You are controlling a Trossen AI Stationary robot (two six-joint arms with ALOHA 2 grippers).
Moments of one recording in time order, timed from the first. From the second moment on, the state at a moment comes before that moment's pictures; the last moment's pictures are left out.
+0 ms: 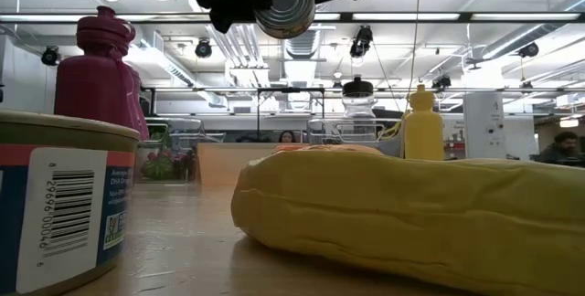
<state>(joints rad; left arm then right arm) 0.08 1.26 0.93 -0.11 0.05 0.02 0.01 1.53 1.47 -0.59 0.16 0.04</state>
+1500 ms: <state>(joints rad) 0.24 1.21 0.94 -0.44 -0.39 -0.66 0.00 1.36 1.47 -0.59 0.21 0.02</state>
